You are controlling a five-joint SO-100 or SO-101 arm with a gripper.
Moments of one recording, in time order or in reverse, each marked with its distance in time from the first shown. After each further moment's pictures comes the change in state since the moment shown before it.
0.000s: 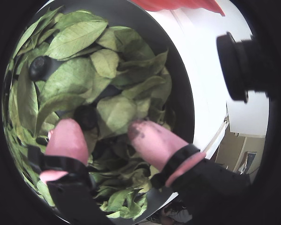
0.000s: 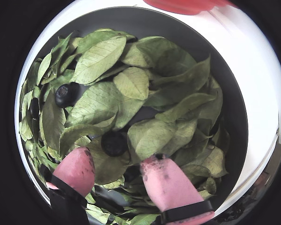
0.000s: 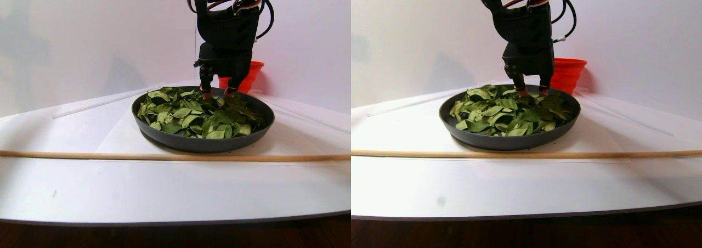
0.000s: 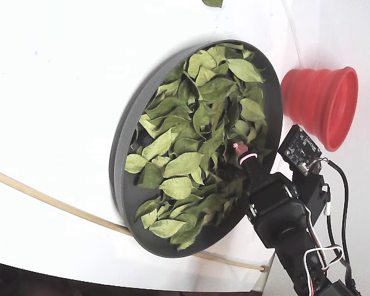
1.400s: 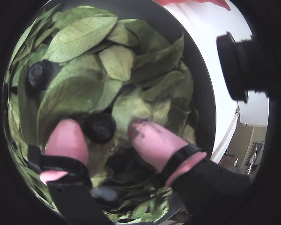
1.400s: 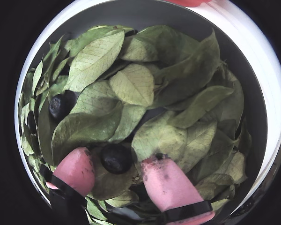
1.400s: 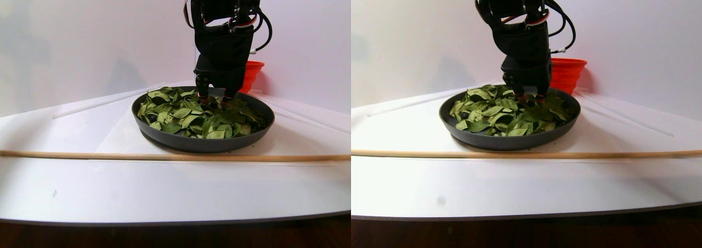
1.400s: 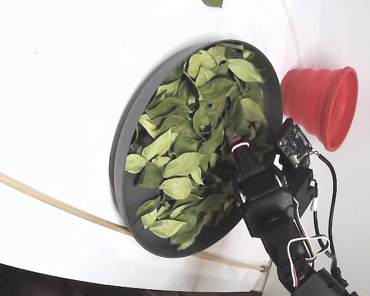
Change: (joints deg) arm -1.0 -7.8 -4.9 -3.8 7.6
